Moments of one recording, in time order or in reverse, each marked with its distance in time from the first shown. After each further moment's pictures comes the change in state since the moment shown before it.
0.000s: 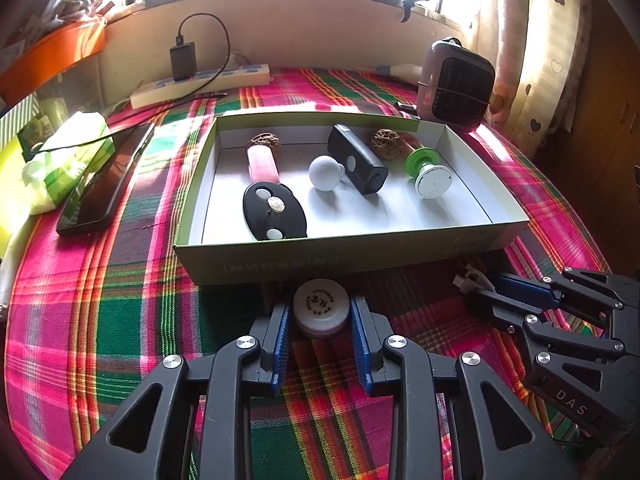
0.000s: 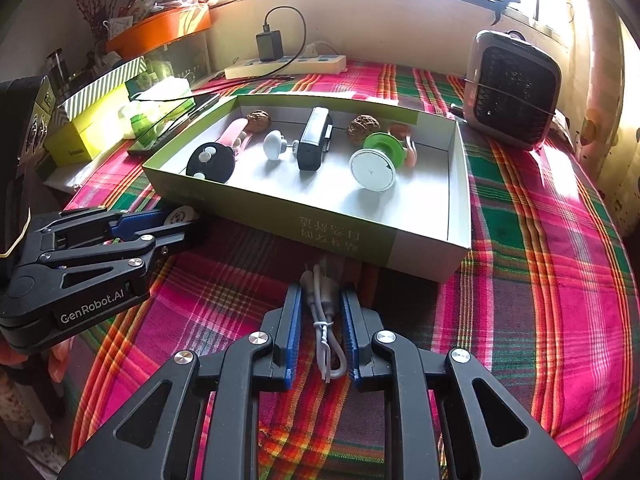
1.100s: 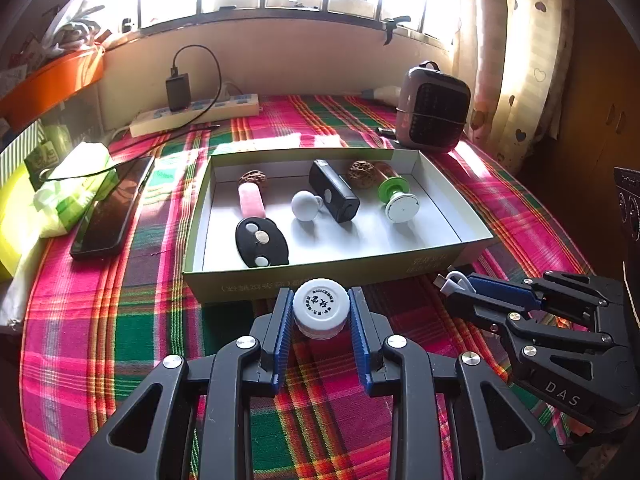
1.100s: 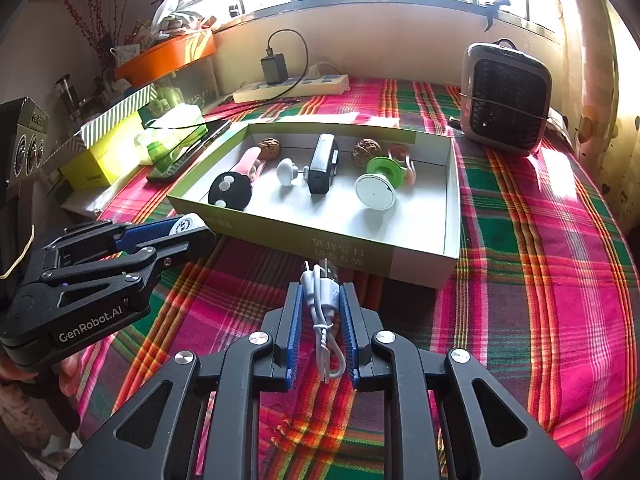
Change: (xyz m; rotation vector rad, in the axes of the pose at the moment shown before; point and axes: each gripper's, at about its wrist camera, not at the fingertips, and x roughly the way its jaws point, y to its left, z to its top) left arm -0.031 -0.010 0.006 0.028 -0.069 -0.017; right arm -0.022 -0.005 0.005 0.051 -0.057 0.060
